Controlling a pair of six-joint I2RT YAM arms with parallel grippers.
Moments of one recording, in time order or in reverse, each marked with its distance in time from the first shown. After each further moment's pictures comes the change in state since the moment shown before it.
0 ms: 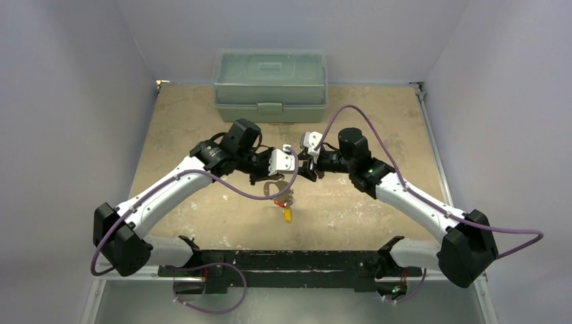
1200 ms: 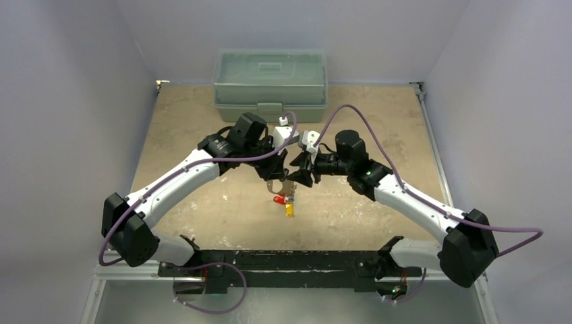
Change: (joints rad) left arm 0.000 0.096 0.074 0.035 -0.074 -0.698; right arm 0.024 -0.013 0.002 0.000 -0.027 0.174
